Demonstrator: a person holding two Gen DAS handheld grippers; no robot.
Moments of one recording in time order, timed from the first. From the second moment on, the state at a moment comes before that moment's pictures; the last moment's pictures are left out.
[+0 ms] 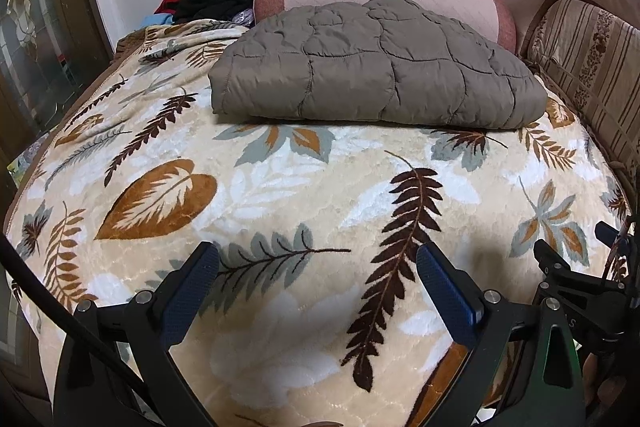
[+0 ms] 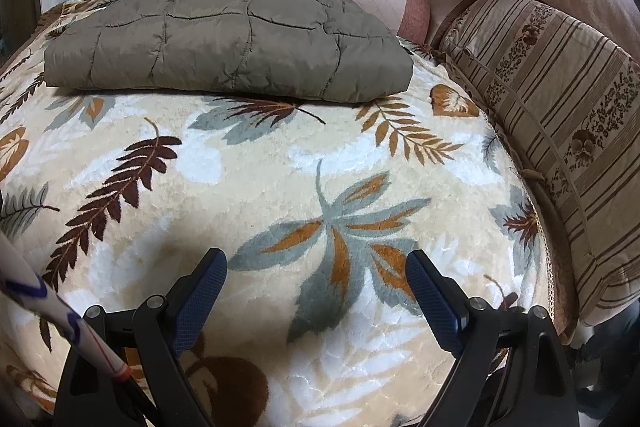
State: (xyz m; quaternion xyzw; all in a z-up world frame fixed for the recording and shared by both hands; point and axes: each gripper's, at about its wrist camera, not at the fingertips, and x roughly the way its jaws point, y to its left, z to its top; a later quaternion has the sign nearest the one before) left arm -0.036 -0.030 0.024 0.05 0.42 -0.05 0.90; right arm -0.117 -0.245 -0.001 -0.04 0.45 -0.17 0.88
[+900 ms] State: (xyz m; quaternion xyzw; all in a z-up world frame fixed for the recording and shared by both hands) left arm -0.036 -0.034 0.014 0.06 0.43 -0.05 0.90; right arm -0.115 -0.247 -0.010 -0.05 0.47 -0.17 0.86
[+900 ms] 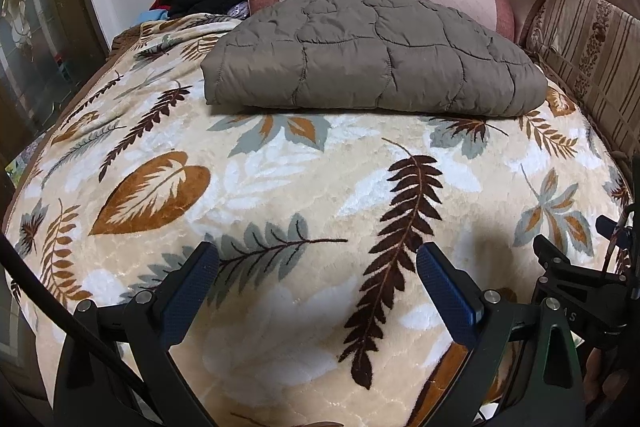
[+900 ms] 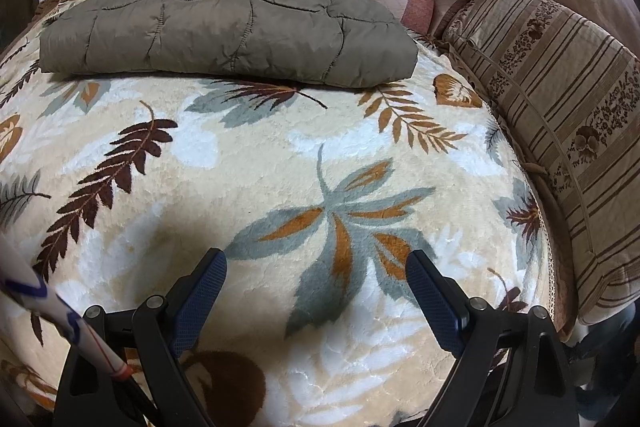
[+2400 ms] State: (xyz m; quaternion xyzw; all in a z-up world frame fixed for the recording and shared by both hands) left arm -0.033 -0.031 0.009 0.06 0.45 -0.06 0.89; right arm -0.113 -0.242 -0.013 -0.04 0.47 -0.16 0.87
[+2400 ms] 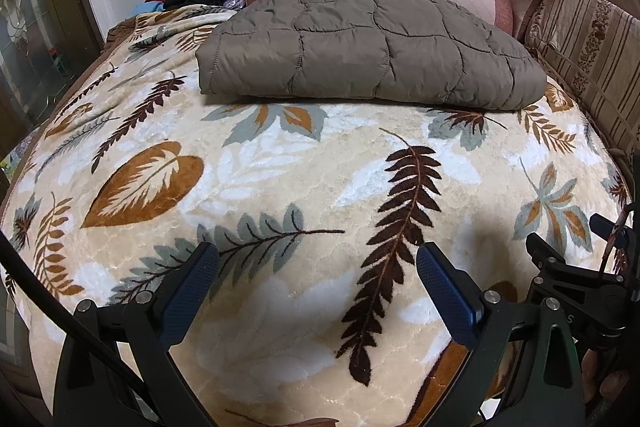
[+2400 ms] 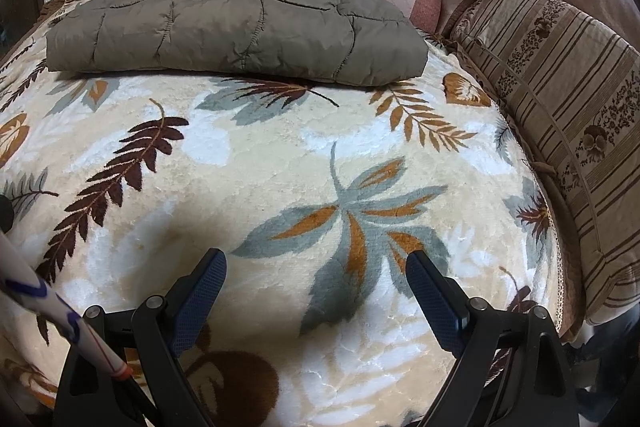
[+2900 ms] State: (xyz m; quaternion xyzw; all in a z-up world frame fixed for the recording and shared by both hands) left arm -0.033 -0.030 0.005 0.05 0.45 -0.06 0.89; right arm -0.111 -0.237 -0.014 -0.04 0.47 -0.15 0.87
